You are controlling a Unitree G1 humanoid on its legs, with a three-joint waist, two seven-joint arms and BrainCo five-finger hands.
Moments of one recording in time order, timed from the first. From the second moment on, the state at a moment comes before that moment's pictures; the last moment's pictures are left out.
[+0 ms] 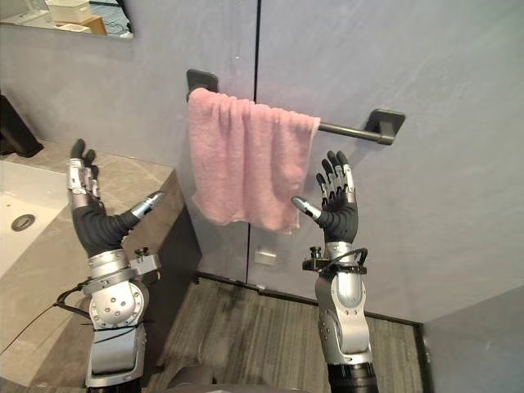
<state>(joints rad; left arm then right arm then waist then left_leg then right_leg) 0.10 -0.05 0.09 -0.49 0.33 -0.15 0.40 -0.02 0.04 0.06 -0.22 0.29 -0.23 -0.07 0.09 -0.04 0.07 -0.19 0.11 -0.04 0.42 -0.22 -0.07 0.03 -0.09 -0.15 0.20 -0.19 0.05</state>
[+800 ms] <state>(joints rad) 0.06 -0.03 0.15 -0.27 0.02 -0.05 0.25 0.07 0.03 0.16 -0.17 0.31 -0.17 -0.01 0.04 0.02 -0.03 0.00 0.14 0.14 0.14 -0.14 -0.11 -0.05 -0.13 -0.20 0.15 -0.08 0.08</state>
